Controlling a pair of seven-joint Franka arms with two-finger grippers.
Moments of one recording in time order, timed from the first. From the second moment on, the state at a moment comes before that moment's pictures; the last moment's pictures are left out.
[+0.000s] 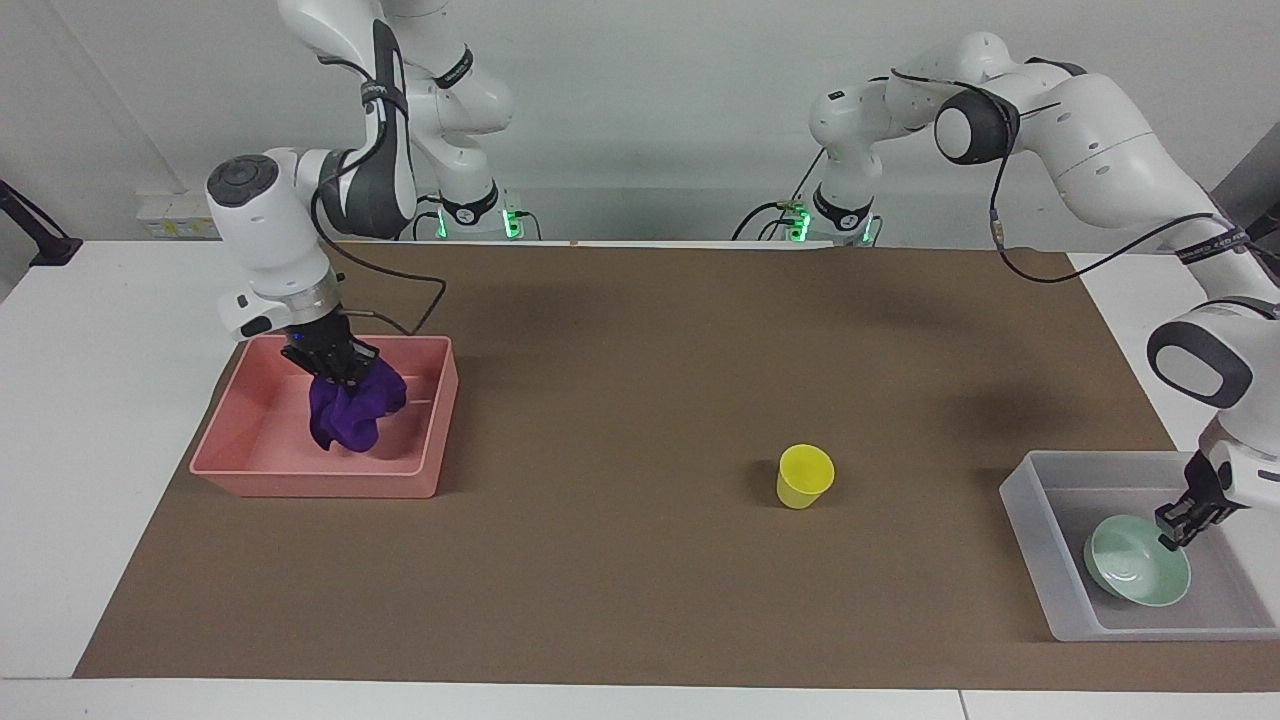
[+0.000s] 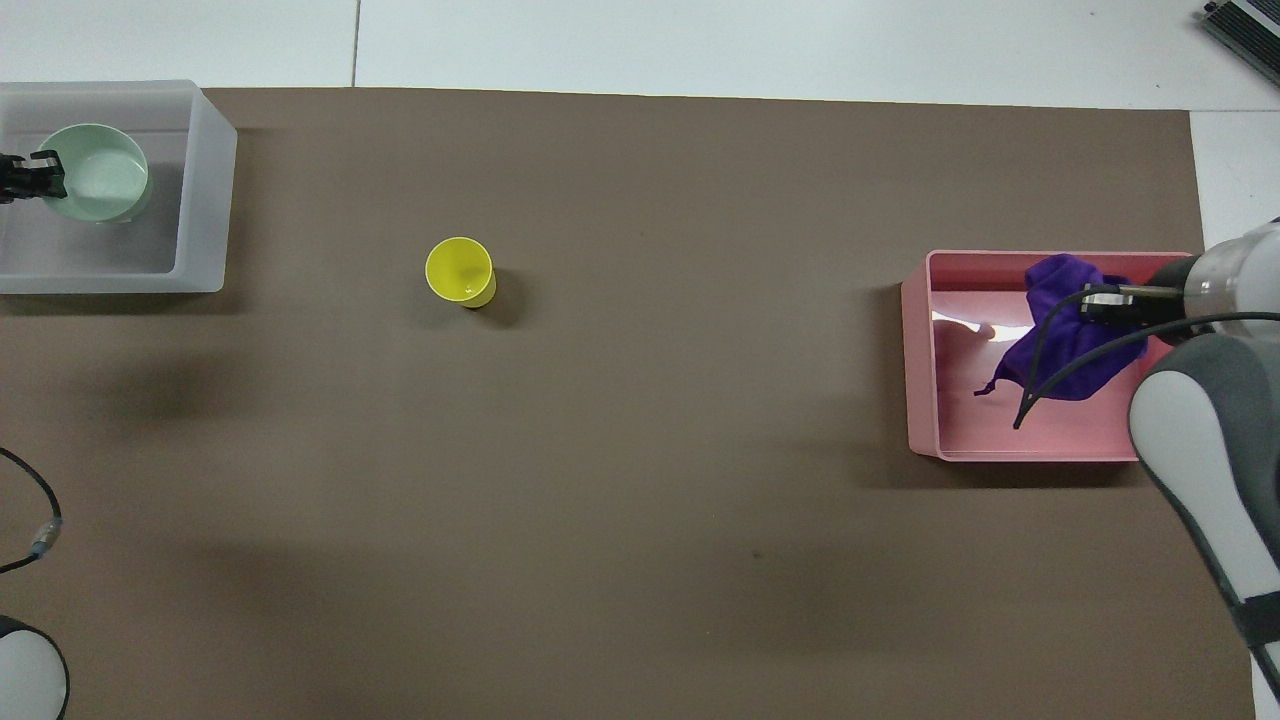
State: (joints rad) left arm 0.21 0.76 0.10 -1.20 -0.10 2.24 0.08; right arm 0.00 0.05 -0.11 -2.13 -0.03 2.28 0.06
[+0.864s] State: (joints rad) left arm -0.06 0.46 0.09 -1.35 -0.07 2.01 0.18; right arm -0.03 0.08 -0.07 -2.13 -0.03 2.33 0.09
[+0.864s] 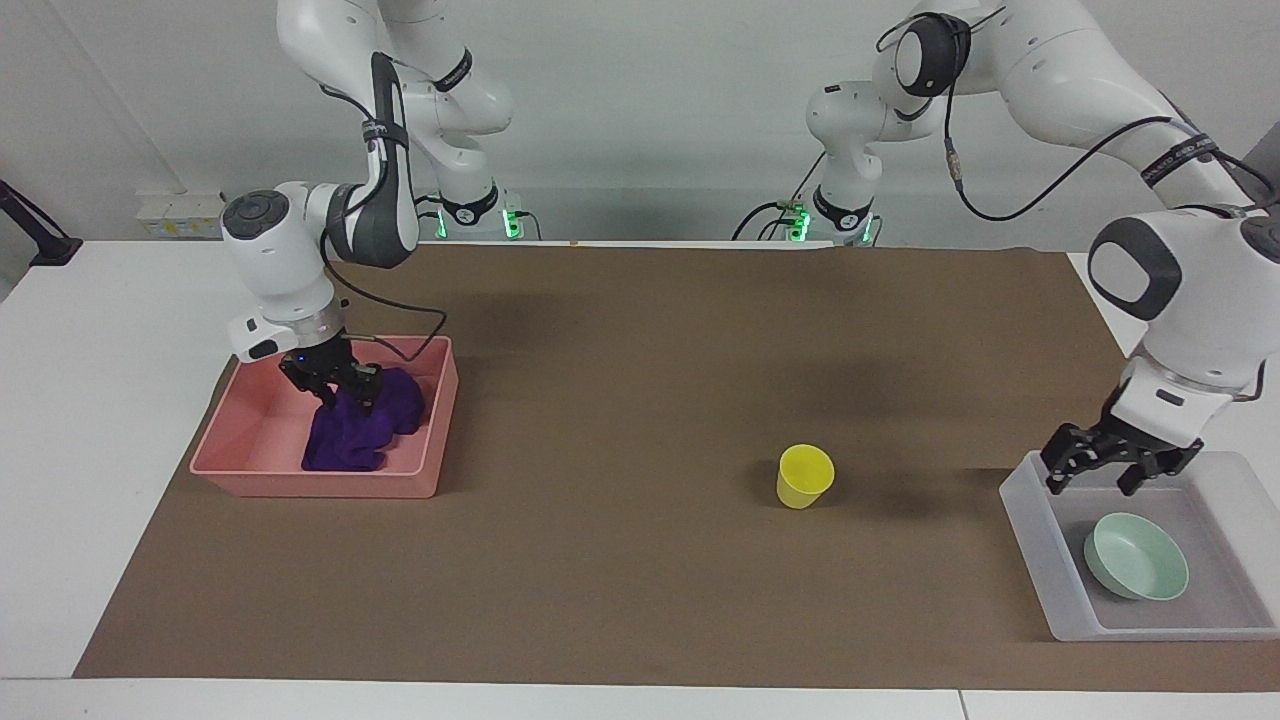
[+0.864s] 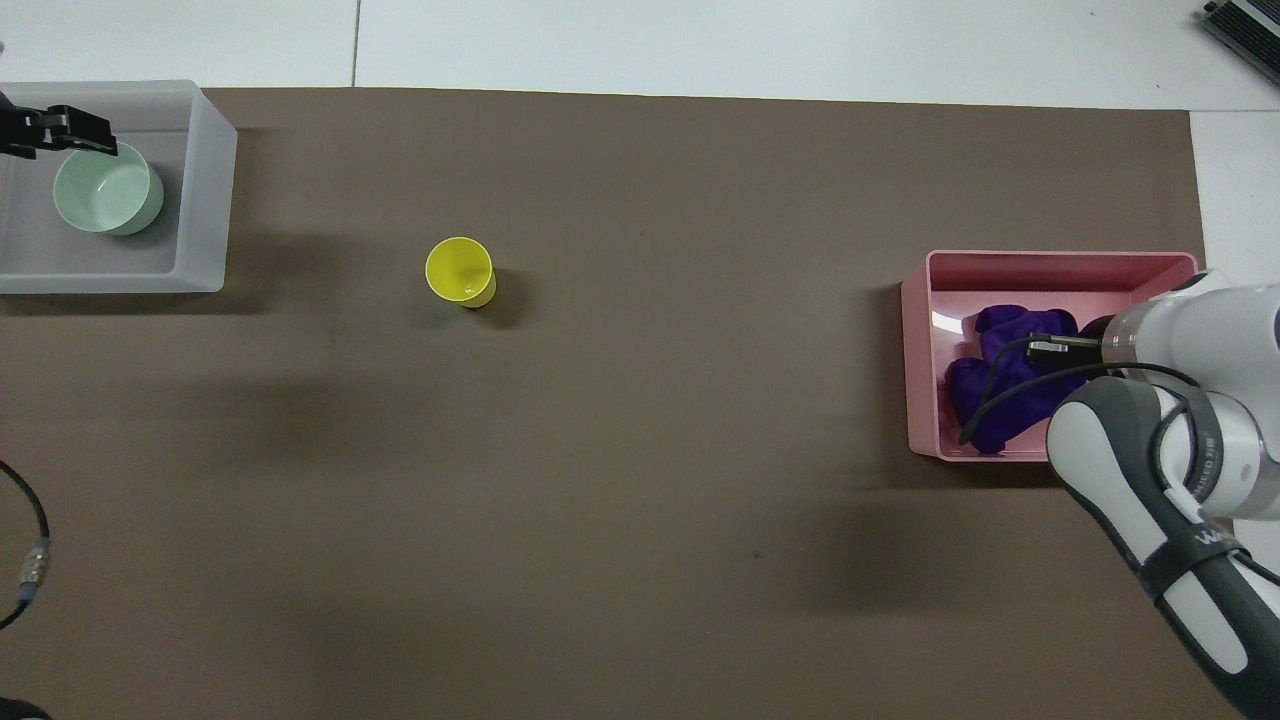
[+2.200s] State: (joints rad) left arm -0.39 0.41 0.08 -1.73 -0.08 2.26 -0.17; right arm -0.06 -0.05 -0.04 -1.58 -0.03 1.56 0.18
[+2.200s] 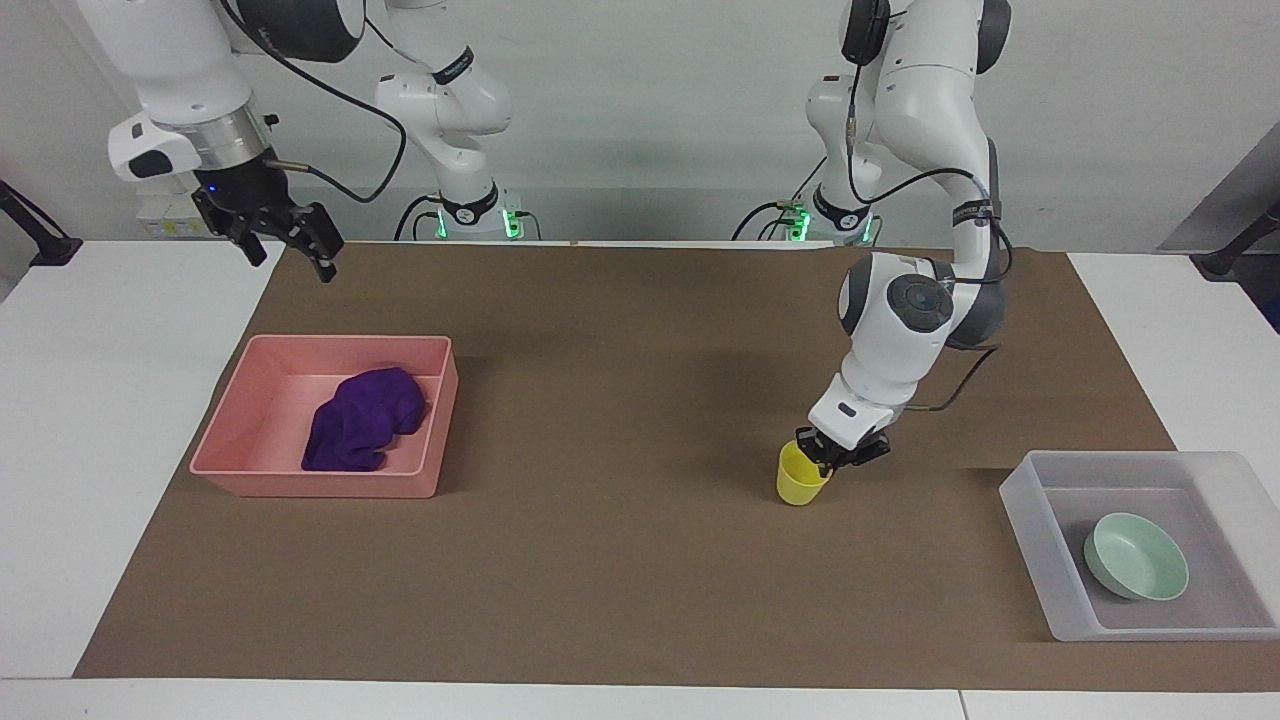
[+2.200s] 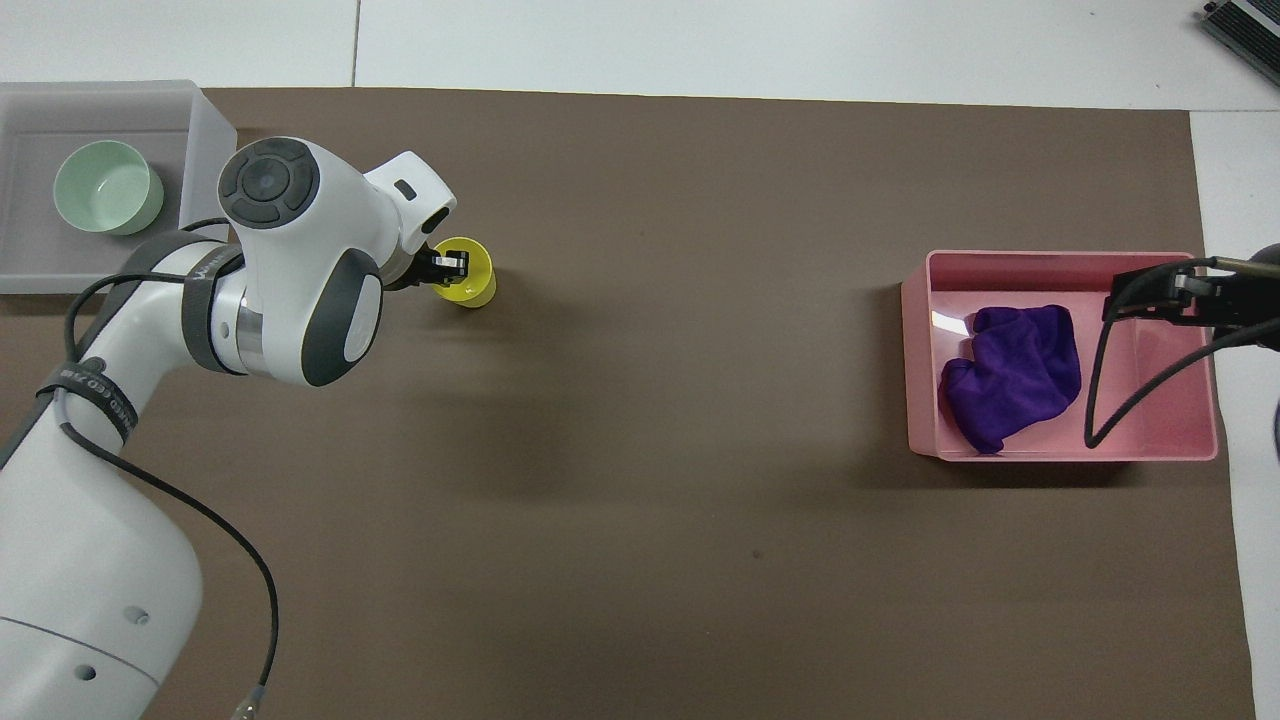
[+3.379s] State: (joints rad) left arm 0.15 0.60 0.05 -1.19 -0.08 1.96 -0.05; right arm -0.04 -0.06 -0.02 -1.60 -0.03 1.53 0.09
